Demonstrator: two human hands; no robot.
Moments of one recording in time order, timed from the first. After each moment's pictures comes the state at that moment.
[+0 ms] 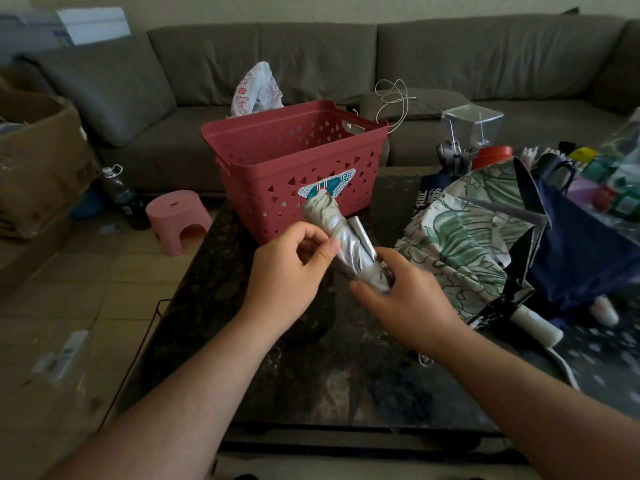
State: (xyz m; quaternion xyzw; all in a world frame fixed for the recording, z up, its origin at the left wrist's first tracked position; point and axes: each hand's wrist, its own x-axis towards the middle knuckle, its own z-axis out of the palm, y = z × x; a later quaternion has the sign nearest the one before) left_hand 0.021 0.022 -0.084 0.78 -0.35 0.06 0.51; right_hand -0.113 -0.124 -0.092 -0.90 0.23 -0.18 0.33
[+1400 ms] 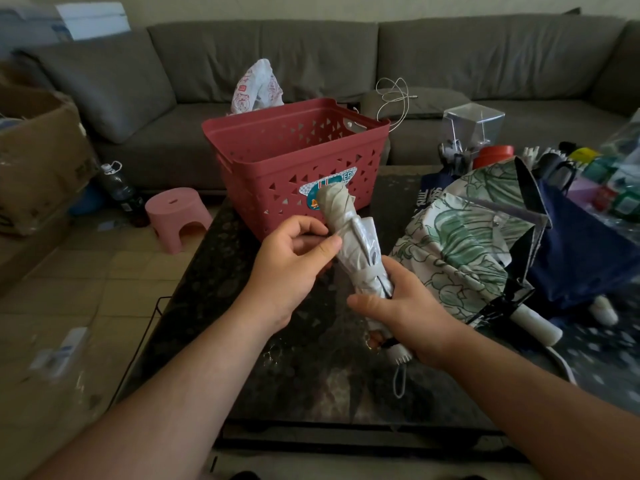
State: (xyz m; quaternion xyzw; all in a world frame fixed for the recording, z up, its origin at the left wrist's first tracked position) left_hand 0.017 0.017 -0.075 0.67 -0.25 -0.16 0.68; right_hand -0.113 -0.113 -0.096 -0.70 0.15 -0.10 0.69
